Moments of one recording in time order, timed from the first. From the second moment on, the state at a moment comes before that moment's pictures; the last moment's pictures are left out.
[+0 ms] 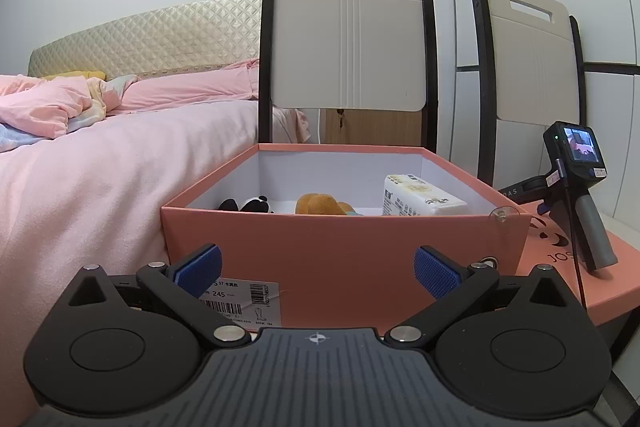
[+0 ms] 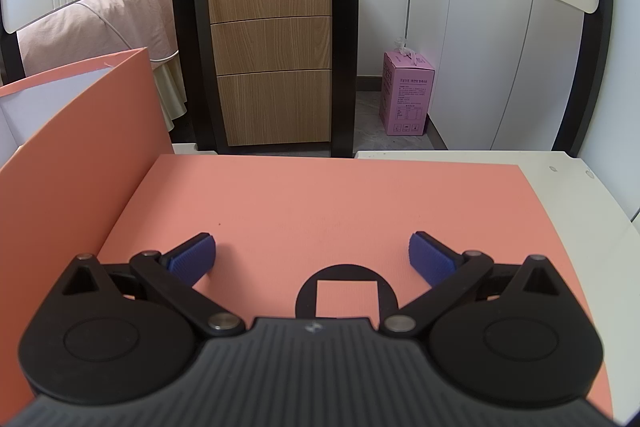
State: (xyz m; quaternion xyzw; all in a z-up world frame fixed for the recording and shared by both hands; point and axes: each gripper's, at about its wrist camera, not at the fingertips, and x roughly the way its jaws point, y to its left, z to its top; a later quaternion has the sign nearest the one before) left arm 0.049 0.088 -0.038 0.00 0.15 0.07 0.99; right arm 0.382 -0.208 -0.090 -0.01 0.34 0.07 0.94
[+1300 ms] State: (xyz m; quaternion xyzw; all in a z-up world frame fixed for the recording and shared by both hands) left arm 0.052 0.074 -0.046 0.03 0.17 0.05 0.98; right arm 0.382 -0.208 -0.091 -0.01 0.34 0.07 0.94
